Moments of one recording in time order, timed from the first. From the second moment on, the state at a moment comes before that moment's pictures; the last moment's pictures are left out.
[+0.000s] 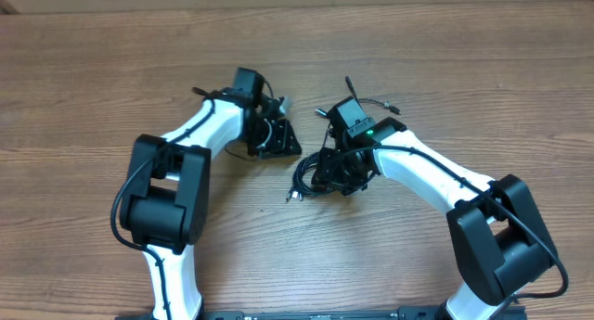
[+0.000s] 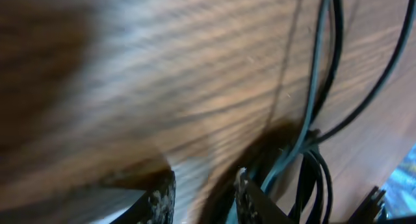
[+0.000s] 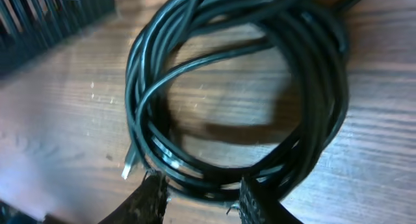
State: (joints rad) left arm -0.28 2.10 1.36 -0.66 0.61 -0.23; right arm 0.53 1.83 1.15 -0.68 -0.37 0.70
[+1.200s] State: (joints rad) left arm -0.25 2.10 1.36 -0.76 0.78 -0.10; right arm 0.53 1.79 0.97 -0.47 -0.36 0.86
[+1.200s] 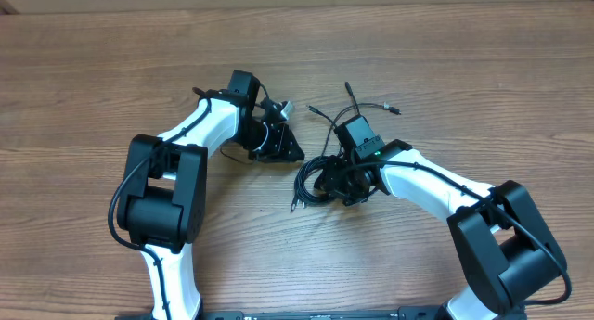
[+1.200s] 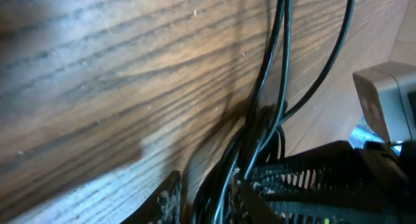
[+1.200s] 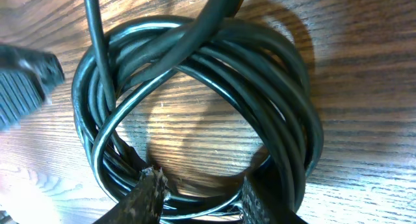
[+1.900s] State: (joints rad) left arm -0.31 2.10 1.35 -0.84 0.65 -0.07; right arm 0.53 1.79 0.97 -0.46 -0.36 0.86
